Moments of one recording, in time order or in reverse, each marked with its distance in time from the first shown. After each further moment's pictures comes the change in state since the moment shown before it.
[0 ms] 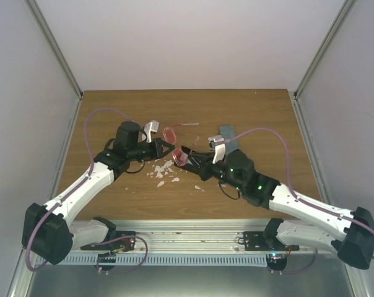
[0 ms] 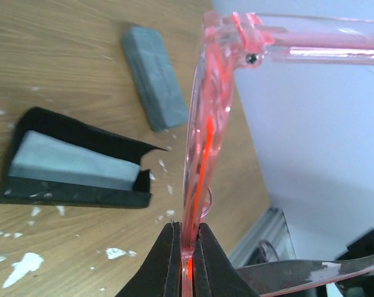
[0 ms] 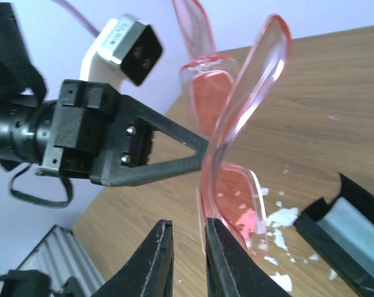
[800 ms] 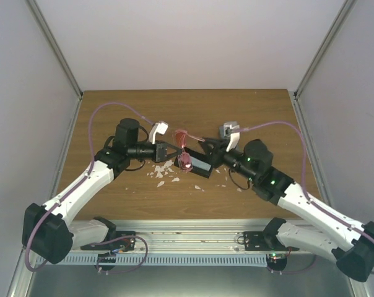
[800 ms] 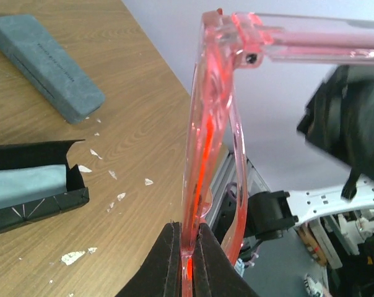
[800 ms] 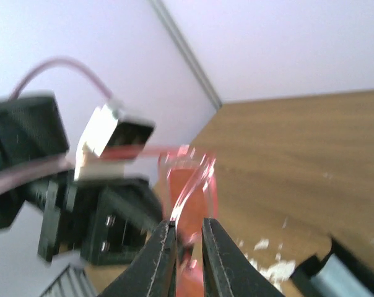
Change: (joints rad) left arm -0.006 0.015 0.045 0.026 0.321 0.232; right arm -0.140 -0.068 0.051 0.015 -0.158 -0.034
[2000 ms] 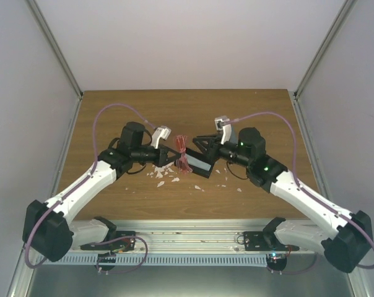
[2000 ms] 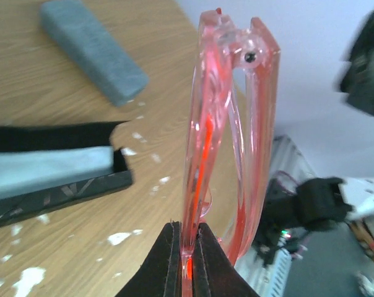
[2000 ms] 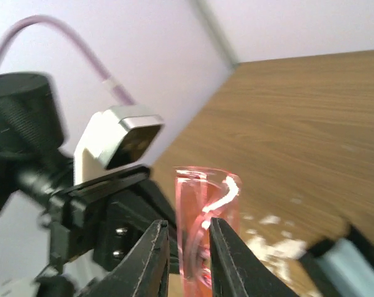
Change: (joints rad) left arm -0.039 -0.009 -0.007 -0.088 -0.098 0.148; right arm -0.148 0.169 0.112 0.001 -0.364 -0.024
